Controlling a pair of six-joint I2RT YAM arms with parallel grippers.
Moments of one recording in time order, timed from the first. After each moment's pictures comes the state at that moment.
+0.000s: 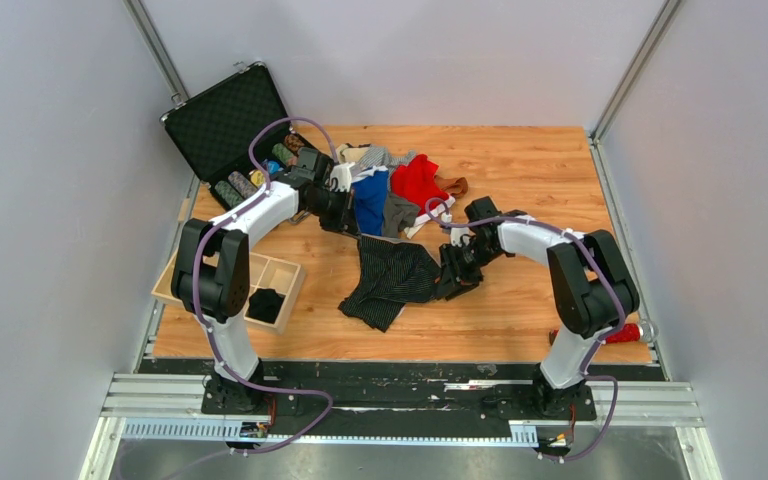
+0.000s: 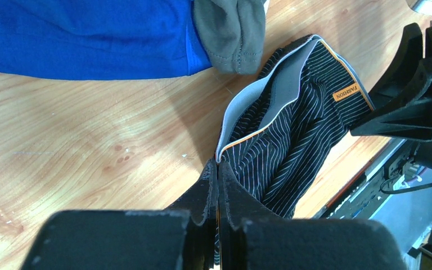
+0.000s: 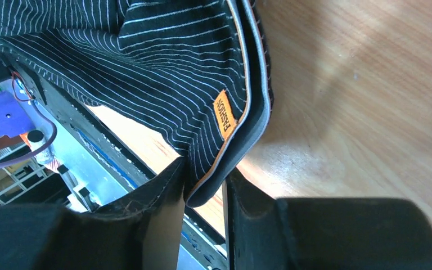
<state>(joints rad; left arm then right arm) -0.33 1.83 1.35 -0.58 0.55 -0.12 0.36 1.76 1.01 -0.64 -0.65 0.11</state>
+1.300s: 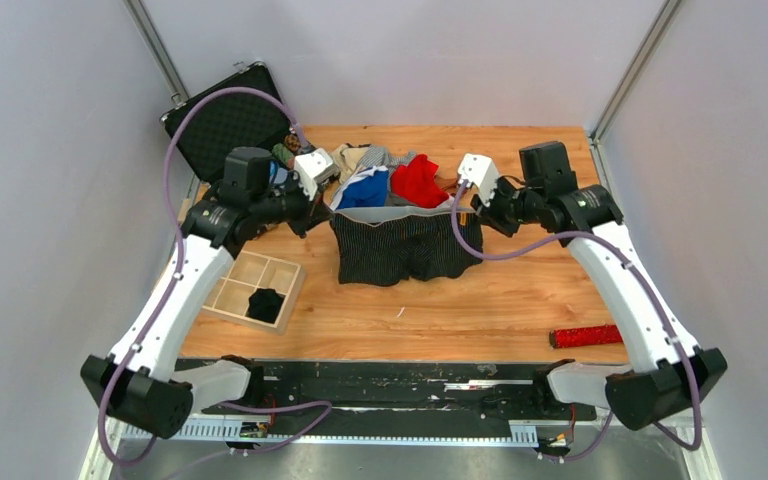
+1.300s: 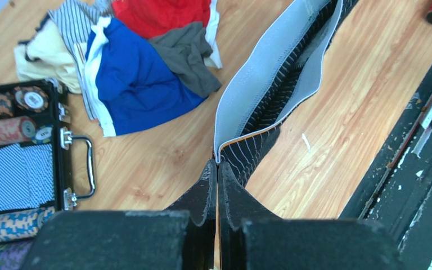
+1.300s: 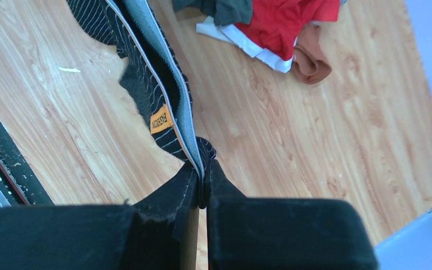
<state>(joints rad) -0.33 1.21 1.27 -0.70 0.54 0.34 0.34 1.30 1.41 -0.95 -0.39 -0.72</state>
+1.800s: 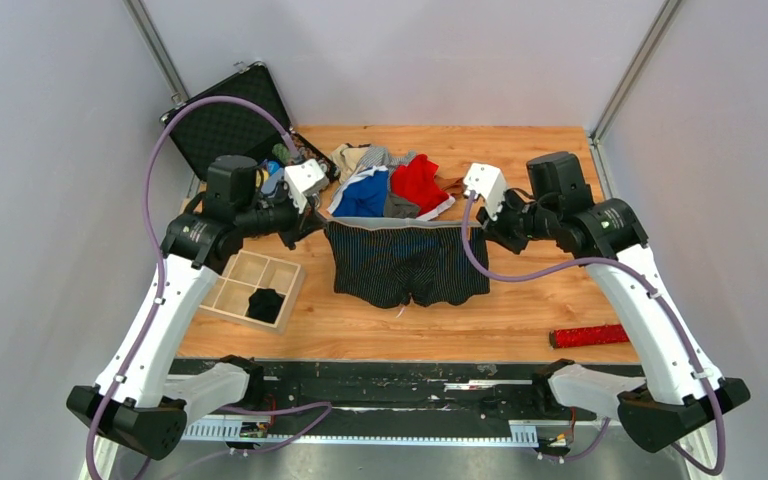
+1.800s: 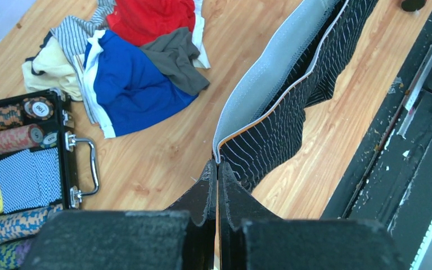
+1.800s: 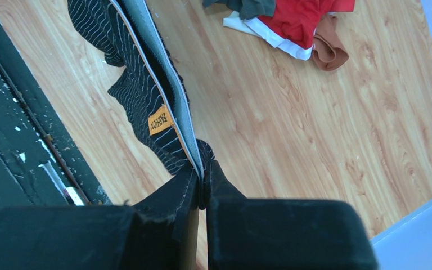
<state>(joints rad) -0.33 1.08 1.29 -0.79 0.58 0.39 0.43 1.17 1.48 -1.11 -0.32 -0.62</state>
